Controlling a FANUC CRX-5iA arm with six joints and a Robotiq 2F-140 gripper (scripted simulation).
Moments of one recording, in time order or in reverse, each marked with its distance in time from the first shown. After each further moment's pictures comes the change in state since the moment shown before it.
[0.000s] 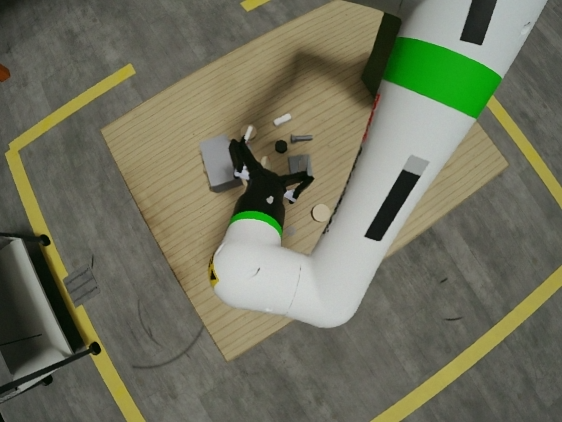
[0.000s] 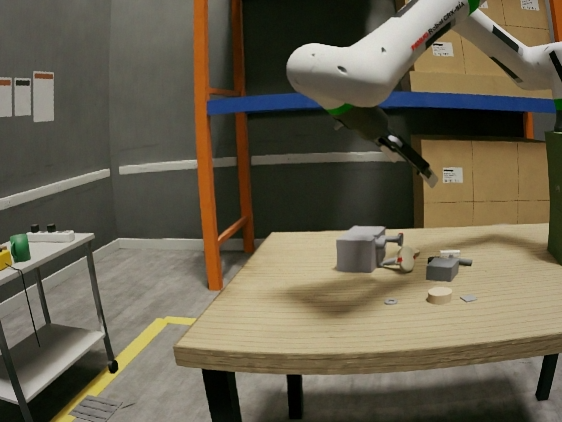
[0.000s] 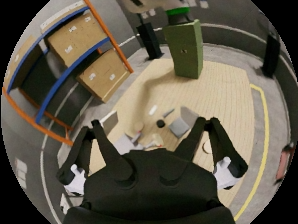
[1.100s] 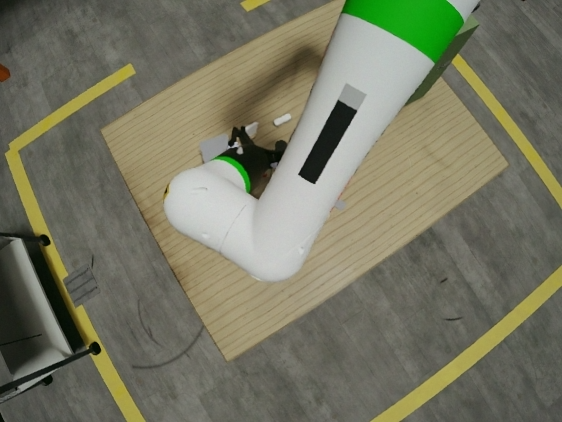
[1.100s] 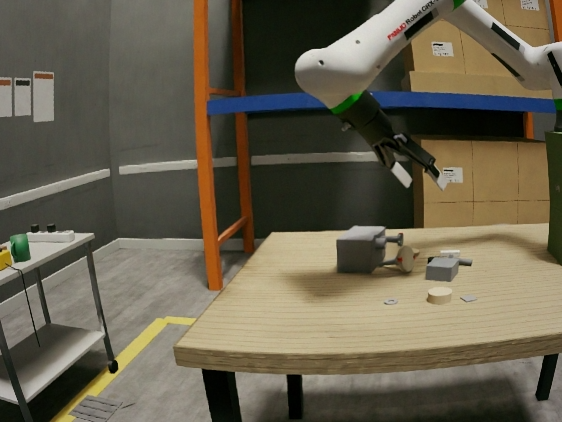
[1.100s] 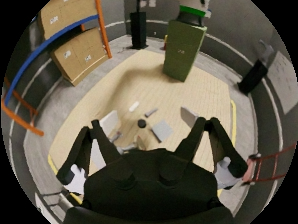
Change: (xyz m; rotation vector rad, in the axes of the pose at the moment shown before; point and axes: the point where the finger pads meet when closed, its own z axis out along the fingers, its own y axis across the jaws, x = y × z) arm -0.004 0.005 0.053 -0.298 -0.118 -0.242
